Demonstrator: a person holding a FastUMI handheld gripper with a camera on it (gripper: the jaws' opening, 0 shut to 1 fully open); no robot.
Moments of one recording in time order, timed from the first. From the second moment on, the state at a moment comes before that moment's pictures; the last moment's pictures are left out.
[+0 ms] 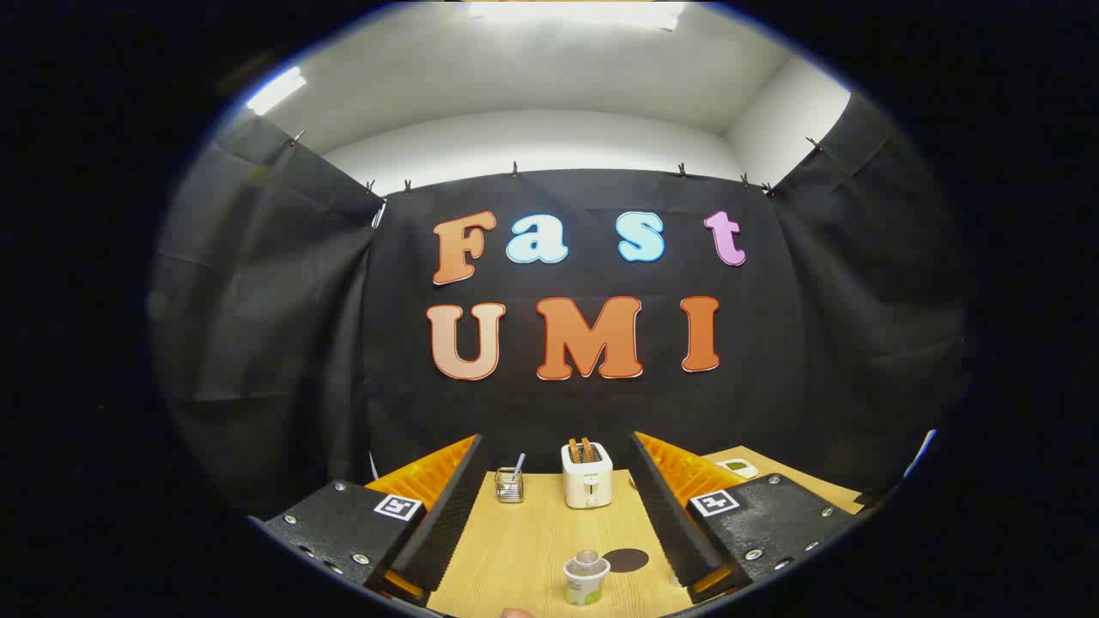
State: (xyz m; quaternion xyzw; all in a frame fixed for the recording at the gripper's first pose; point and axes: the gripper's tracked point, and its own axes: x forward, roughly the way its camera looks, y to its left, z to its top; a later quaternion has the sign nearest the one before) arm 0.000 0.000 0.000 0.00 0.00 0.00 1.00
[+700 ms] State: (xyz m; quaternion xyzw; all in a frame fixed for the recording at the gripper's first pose) arm 0.011 0.007 -0.030 -0.03 0.04 0.00 1.00
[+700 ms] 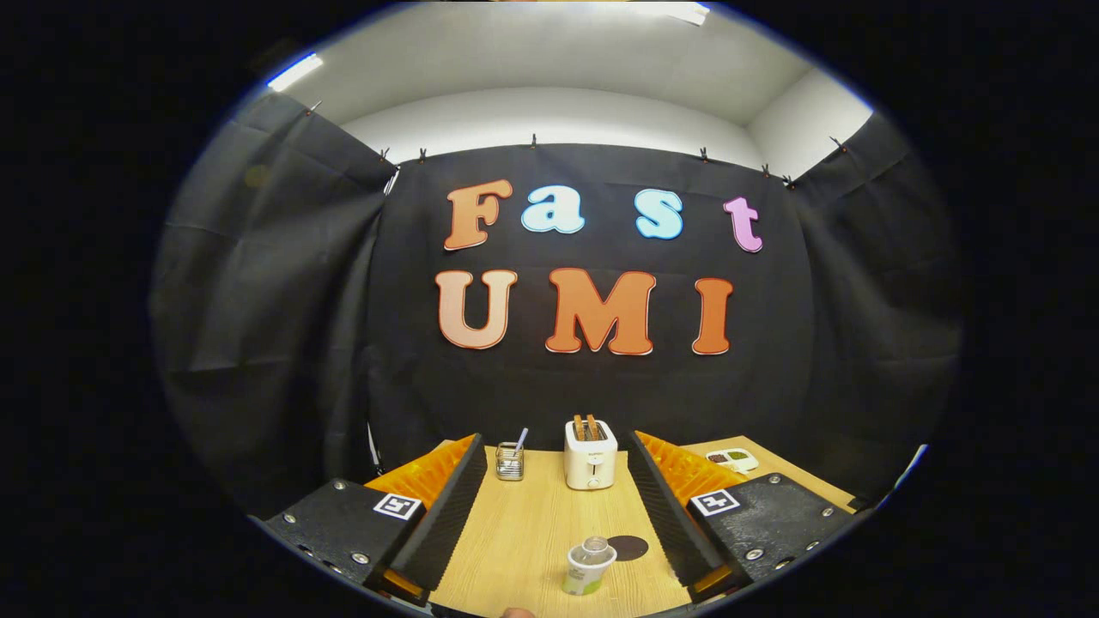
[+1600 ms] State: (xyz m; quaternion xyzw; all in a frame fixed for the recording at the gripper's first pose) arm 0.035 -0.031 -0.167 -0.03 0.14 -0.04 0.99
